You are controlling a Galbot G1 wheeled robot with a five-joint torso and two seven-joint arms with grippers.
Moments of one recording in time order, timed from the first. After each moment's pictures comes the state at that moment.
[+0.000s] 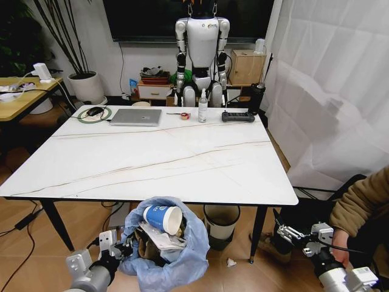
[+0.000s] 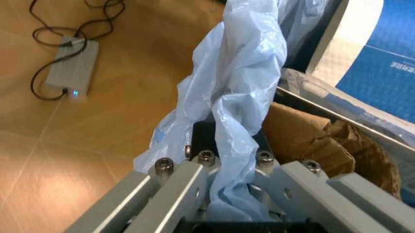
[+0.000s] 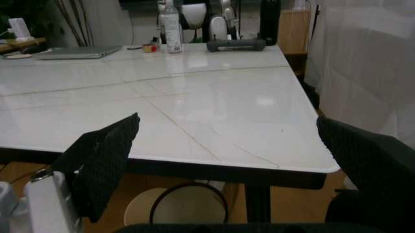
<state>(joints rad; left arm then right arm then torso) 1.83 -1.10 -0.56 -2.23 -0.90 0.38 -0.31 -1.91 1.15 0.73 2.16 0.49 0.14 -0.08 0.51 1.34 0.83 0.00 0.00</state>
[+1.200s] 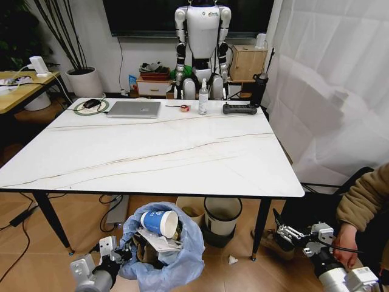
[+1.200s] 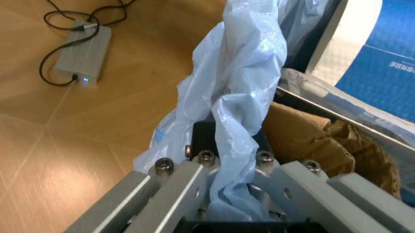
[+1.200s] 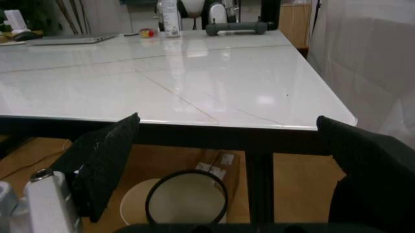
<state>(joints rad) 1.81 -1.15 -0.55 -2.18 -0.85 0.37 -0.30 -1.91 1.15 0.73 2.16 0.49 0.14 -0.08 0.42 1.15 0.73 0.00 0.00</state>
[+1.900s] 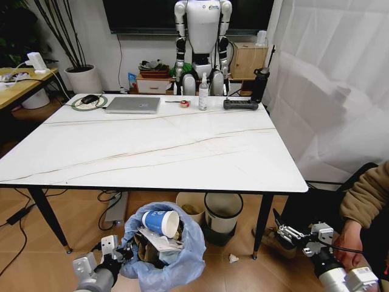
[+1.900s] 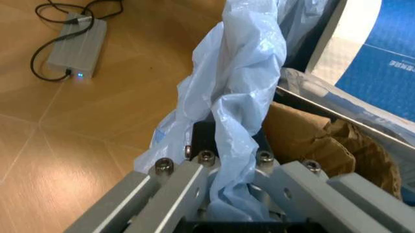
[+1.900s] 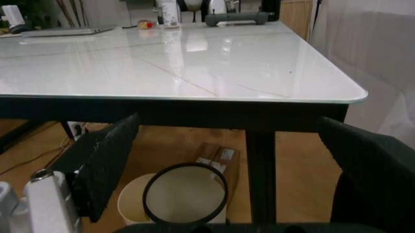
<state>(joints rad) 1.79 -1.14 -0.54 -2.17 -0.85 0.37 -0.30 -1.91 1.15 0.73 2.16 0.49 0.14 -0.08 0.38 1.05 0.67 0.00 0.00</state>
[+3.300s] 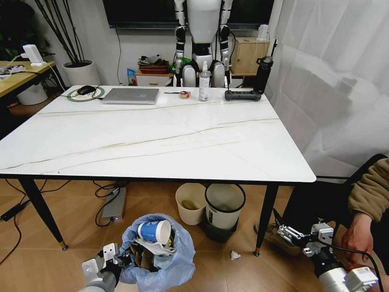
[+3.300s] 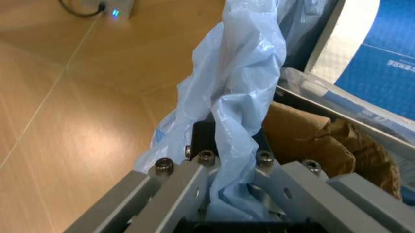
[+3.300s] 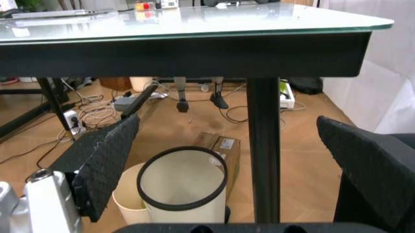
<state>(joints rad) 1.65 -1.19 -0.50 -1.80 -0.80 0.34 -0.27 -1.91 1.15 0.73 2.16 0.49 0.14 -0.08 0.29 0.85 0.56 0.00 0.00</state>
